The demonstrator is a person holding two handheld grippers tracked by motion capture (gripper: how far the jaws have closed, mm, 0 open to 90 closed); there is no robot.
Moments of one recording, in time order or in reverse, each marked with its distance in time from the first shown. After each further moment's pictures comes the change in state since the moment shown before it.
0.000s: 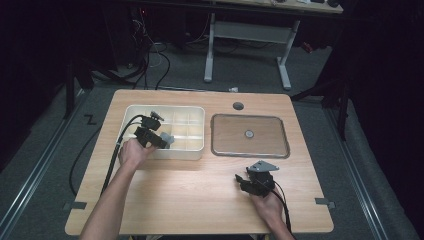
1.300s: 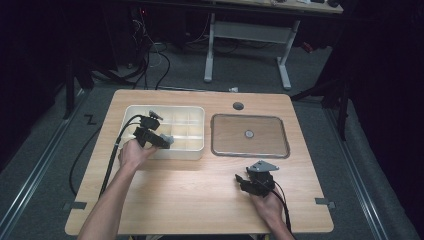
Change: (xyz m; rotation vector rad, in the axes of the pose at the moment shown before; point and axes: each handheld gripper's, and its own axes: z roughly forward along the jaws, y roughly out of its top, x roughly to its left) left arm -0.003 0.002 -0.012 -0.043 -0.029 -0.034; right arm 0.000 0.000 0.000 0.001 0.000 0.001
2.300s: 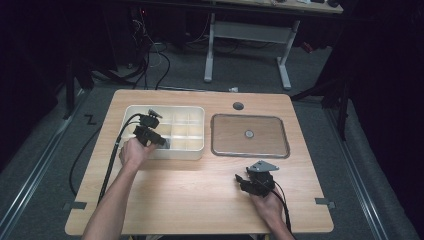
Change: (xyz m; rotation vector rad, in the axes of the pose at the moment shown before) left arm 0.004 0.004 0.011 -0.011 0.037 -0.011; right arm 0.000 0.000 0.000 0.000 0.000 0.000
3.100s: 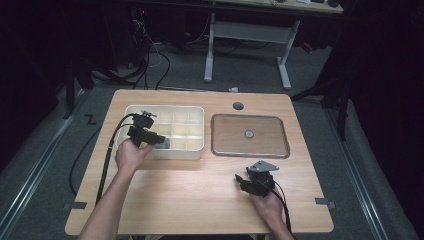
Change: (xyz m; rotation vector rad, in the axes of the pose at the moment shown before) left arm -0.003 0.000 -0.036 -0.169 -0.061 0.004; right arm 0.000 0.000 0.000 0.000 0.001 0.000
